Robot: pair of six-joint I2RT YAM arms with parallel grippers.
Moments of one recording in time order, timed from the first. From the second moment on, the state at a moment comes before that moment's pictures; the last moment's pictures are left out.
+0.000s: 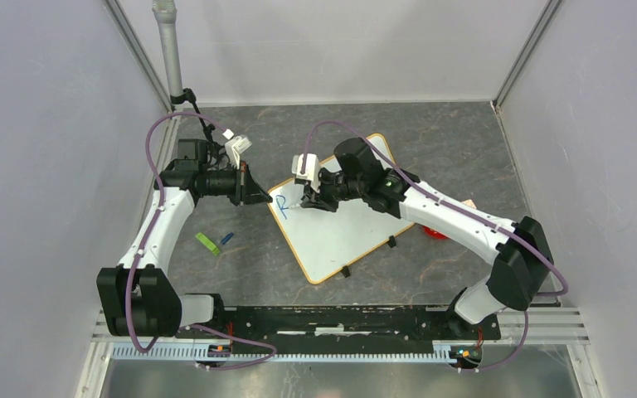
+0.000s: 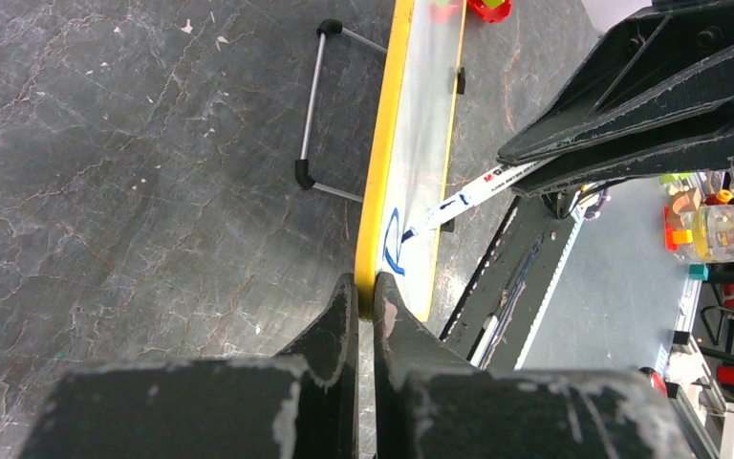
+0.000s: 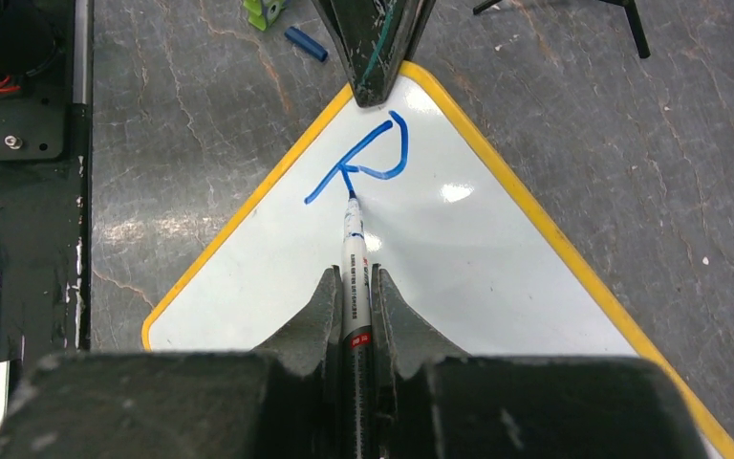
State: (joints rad) left arm -0.02 1.28 1.03 -0.71 0.99 0.18; right arm 0.84 1.55 1.29 -0.29 -0.47 -0.44
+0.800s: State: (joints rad) left arm -0.02 1.28 1.03 -0.71 0.99 0.18; right arm 0.86 1.52 1.23 -0.29 -0.49 -0.44
